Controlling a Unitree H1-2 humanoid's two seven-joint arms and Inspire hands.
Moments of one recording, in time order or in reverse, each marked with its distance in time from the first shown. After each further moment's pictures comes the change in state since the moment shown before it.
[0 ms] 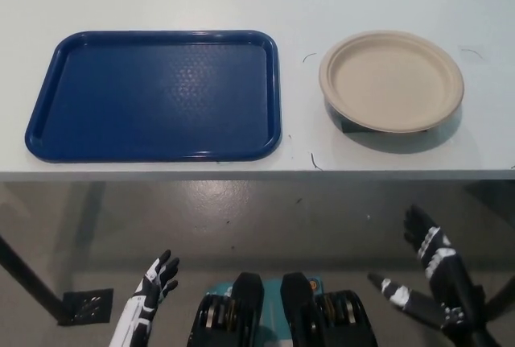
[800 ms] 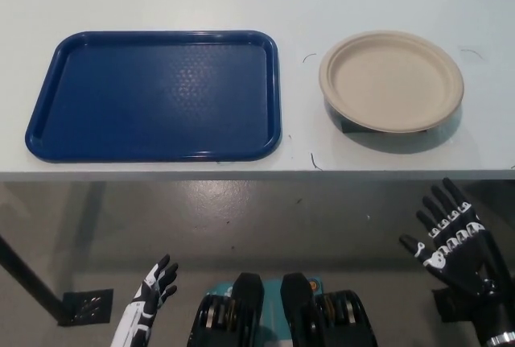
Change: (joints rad) left_arm 0.012 0.000 0.001 0.014 0.003 -0.004 0.001; right_arm -0.061 0.001 -0.086 -0.086 0.426 0.326 -0.048
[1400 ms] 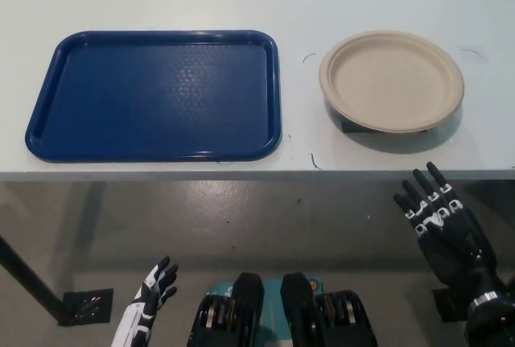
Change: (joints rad) left_arm 0.003 0.000 0.000 0.000 0.001 0.000 0.000; right_arm -0.161 0.009 -0.063 0.186 0.346 0.146 -0.081
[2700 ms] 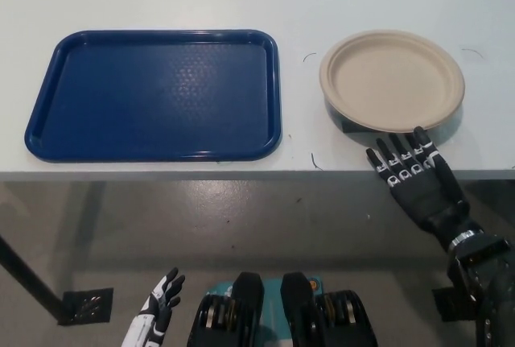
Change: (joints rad) left_arm 0.033 0.005 -0.016 0.000 0.089 -0.052 0.001; right_arm -0.250 0.020 -0.127 0.308 0.463 0.133 -0.117
